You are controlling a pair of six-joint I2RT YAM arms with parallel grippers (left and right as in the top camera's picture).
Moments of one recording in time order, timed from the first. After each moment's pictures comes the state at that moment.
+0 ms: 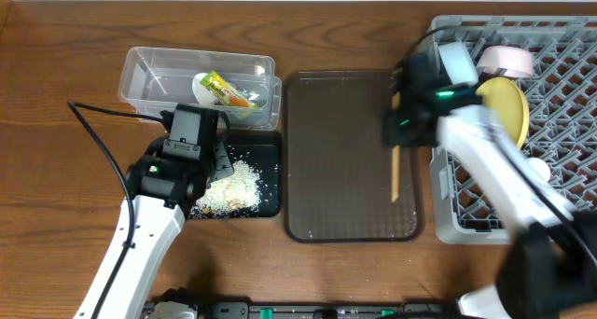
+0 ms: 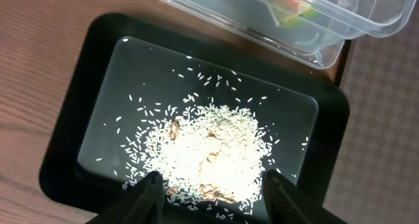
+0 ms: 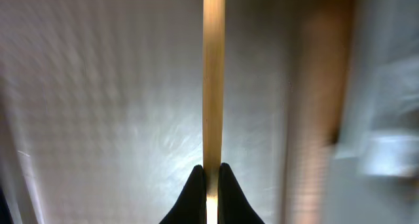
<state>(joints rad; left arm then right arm) -0.22 1.20 0.98 -0.89 -0.17 -0.54 0.24 1.65 1.33 -0.91 -0.04 0.31</state>
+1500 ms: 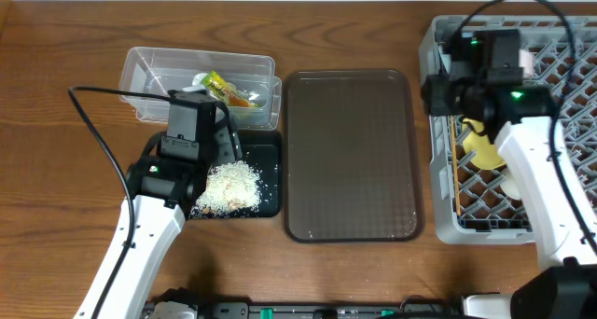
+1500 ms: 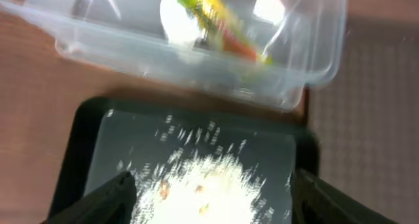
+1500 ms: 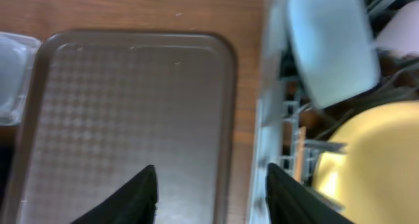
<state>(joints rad) -0.22 1.20 0.98 -0.73 -0.17 -0.35 0.10 1.56 1.34 -0.75 -0.10 0.08</state>
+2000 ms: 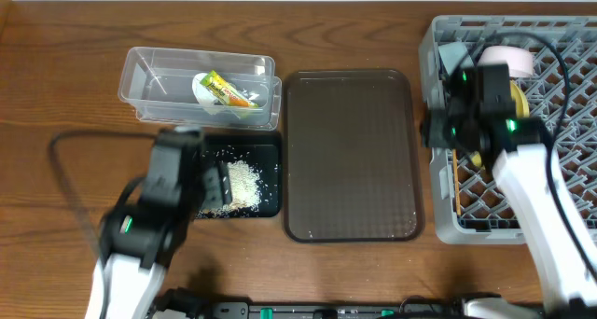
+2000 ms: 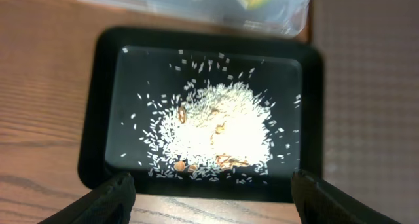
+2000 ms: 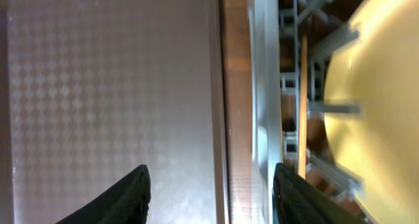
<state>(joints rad) -0.22 0.90 0.91 -0.98 -0.11 -0.30 0.11 1.38 1.10 -0.77 -0.06 0.20</state>
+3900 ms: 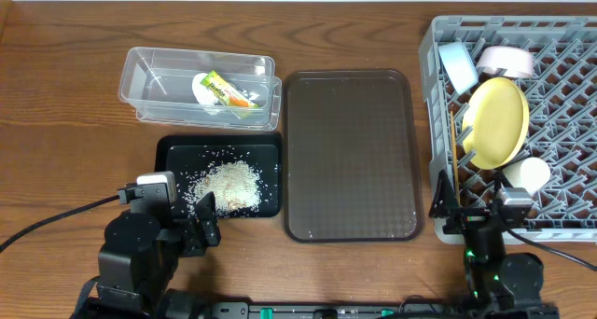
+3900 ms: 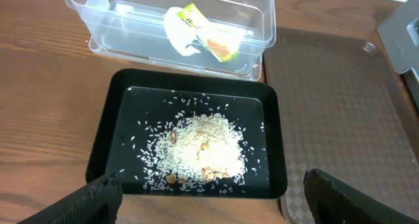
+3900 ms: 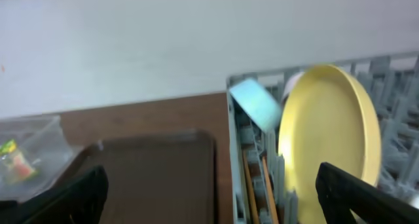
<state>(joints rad) -0.22 0.47 0.84 -1.02 -0.09 -0.30 0.10 0.02 0.14 -0.16 0.04 0.19</state>
